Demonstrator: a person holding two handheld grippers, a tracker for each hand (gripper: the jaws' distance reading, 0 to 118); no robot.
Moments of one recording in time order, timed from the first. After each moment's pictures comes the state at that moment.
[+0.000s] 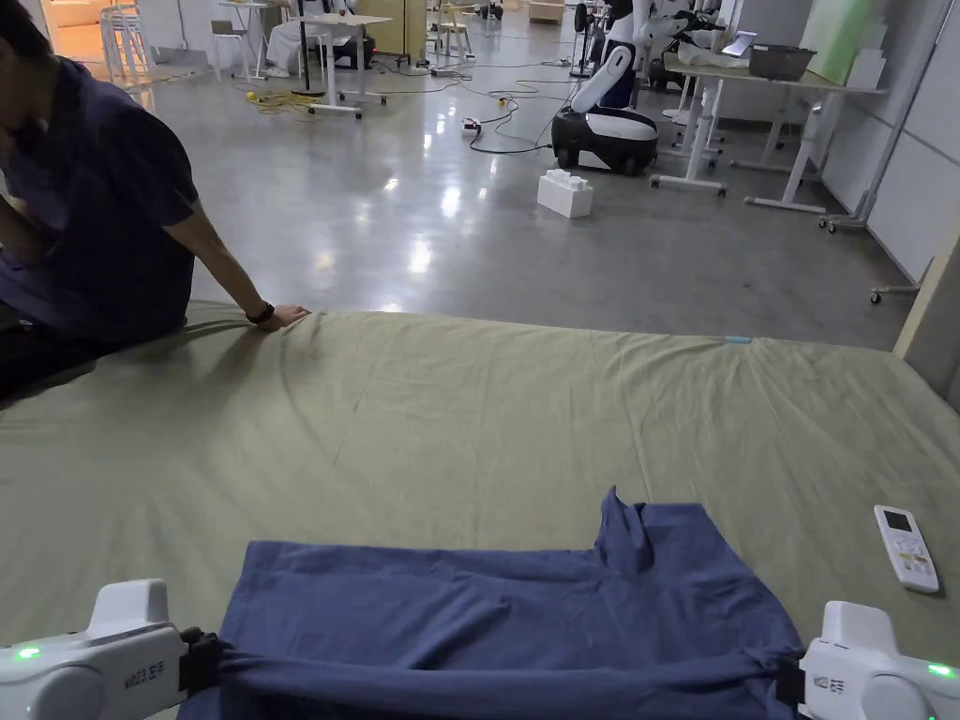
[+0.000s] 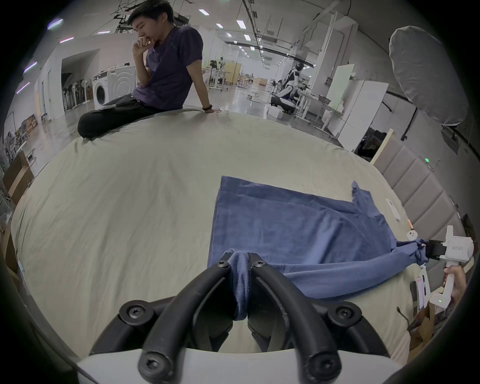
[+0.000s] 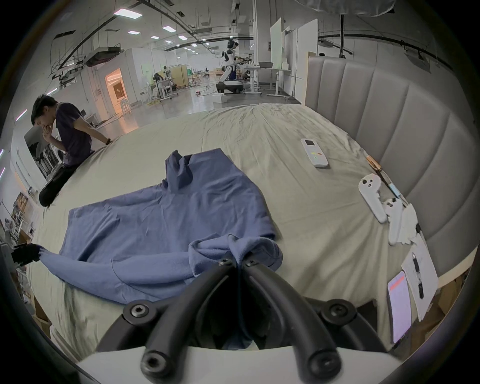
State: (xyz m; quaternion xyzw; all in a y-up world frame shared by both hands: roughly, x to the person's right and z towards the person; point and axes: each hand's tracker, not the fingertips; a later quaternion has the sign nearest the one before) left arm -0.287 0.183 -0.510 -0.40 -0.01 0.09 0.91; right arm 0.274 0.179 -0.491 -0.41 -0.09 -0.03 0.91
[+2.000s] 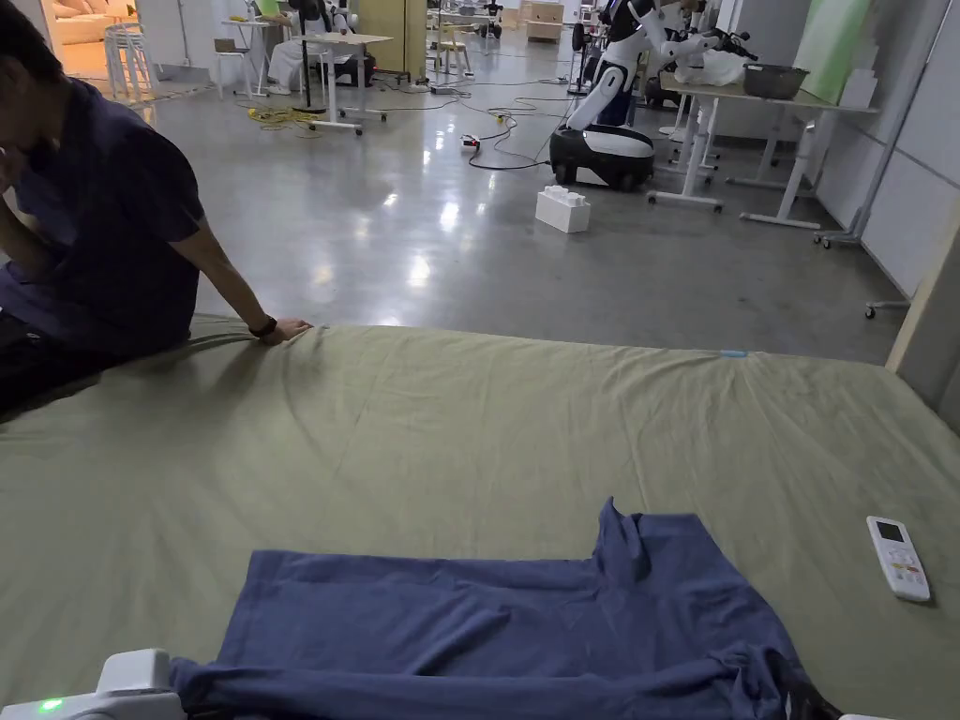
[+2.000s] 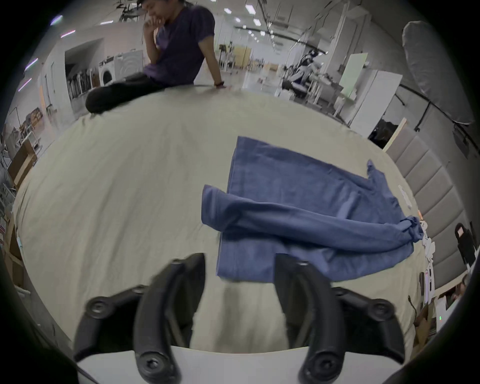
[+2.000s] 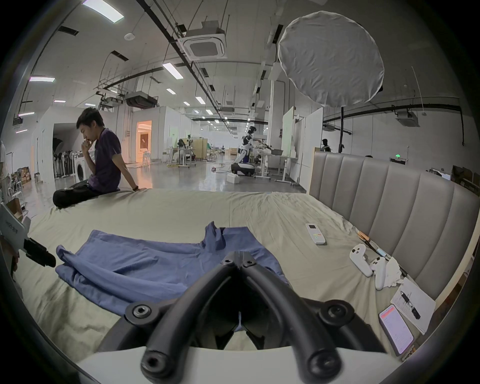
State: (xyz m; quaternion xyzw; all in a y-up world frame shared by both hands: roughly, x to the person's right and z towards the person) left arm -0.302 0.130 -0.507 -0.48 0.02 0.09 0.87; right arm 0.195 0.213 -0.351 -0.16 -0.09 0.05 0.98
